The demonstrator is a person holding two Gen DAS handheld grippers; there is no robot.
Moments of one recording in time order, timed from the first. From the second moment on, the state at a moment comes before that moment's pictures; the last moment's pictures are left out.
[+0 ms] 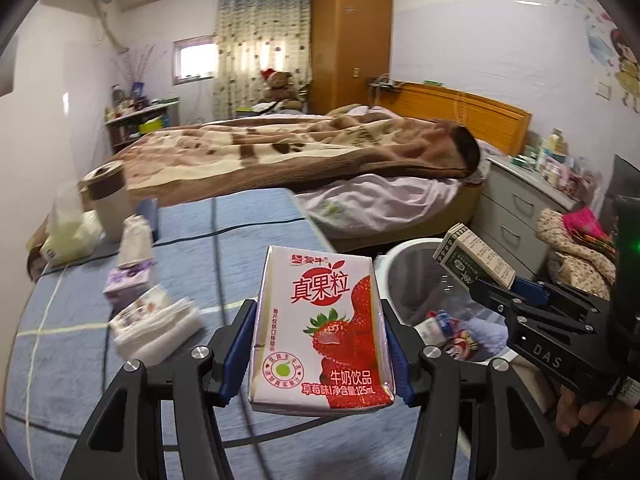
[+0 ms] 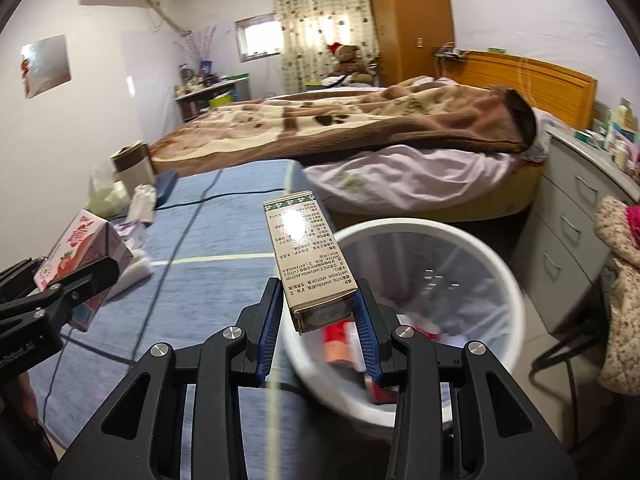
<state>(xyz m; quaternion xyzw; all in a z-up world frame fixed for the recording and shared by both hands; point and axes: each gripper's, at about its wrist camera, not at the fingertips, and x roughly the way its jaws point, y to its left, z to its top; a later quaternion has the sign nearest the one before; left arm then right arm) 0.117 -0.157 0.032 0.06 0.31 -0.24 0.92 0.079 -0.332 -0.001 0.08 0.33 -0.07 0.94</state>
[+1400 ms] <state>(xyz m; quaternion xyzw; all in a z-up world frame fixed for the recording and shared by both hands) 0.137 -0.297 -0.016 0.08 0.37 -0.37 0.85 0.084 -0.440 -0.040 0.12 0.40 -0.14 0.90</state>
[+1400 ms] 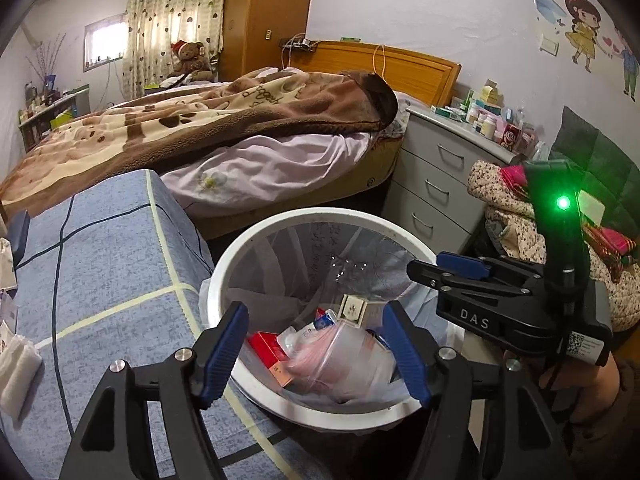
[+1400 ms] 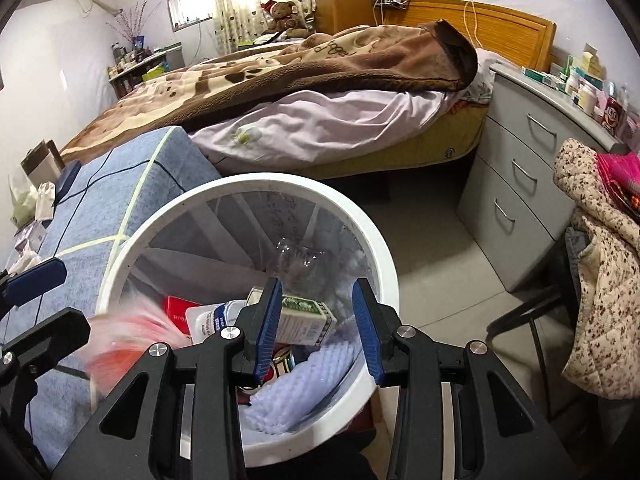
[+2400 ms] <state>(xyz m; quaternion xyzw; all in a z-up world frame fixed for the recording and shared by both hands) 0.137 -0.186 0.016 0.05 0.33 -0.29 0.90 0.093 -0.372 -0.013 0.11 0.35 -0.09 0.93</state>
